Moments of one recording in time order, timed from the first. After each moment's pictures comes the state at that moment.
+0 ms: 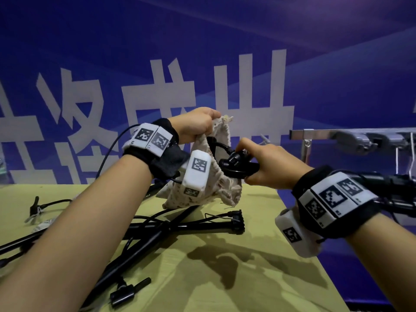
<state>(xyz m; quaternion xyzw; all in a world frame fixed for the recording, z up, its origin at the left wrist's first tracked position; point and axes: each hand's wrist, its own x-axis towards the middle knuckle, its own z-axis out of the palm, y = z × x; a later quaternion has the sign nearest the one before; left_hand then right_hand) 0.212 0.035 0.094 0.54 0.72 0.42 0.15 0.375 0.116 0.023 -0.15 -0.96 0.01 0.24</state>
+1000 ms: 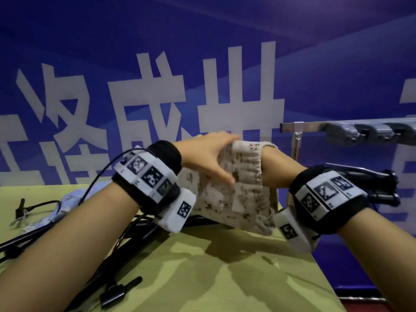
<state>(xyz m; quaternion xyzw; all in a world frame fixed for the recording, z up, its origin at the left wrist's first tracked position) 0.243 0.026 0.055 0.71 0.70 0.07 -0.04 0.373 0.157 0.000 -0.15 -0.96 0.02 0.22</state>
